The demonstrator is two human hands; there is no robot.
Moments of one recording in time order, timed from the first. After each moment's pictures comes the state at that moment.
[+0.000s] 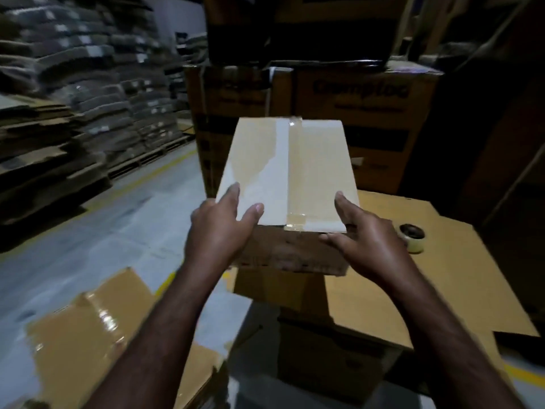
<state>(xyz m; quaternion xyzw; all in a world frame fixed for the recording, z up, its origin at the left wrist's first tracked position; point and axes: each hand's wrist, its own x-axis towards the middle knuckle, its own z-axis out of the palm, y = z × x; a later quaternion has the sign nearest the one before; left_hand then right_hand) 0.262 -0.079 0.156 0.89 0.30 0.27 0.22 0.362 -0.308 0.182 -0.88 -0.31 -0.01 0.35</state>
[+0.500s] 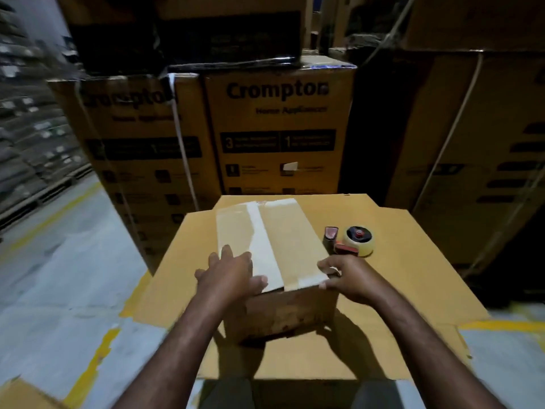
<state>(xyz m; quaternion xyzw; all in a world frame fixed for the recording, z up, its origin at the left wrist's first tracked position) 0.450 -0.096 0.096 0.97 0.18 -0.08 0.12 0.533 -0.336 0.083 -0.92 -0.18 0.15 0.31</state>
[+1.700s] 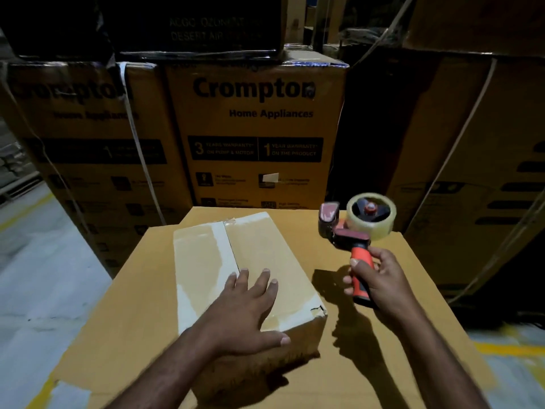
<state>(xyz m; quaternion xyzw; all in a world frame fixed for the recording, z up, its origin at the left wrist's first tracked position) 0.555 -0.137 0.060 0.99 -0.09 -0.14 0.01 0.650 -0.400 0.074 -0.70 -0.01 0.09 0.71</state>
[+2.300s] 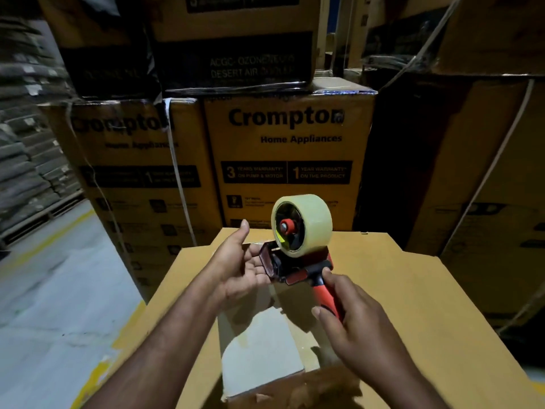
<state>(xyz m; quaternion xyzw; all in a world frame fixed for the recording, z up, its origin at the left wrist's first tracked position) 0.602 -0.069 0.144 0.40 0.24 -0.09 0.88 0.568 -0.303 0.126 -0.90 -0.23 -0.02 0.37</state>
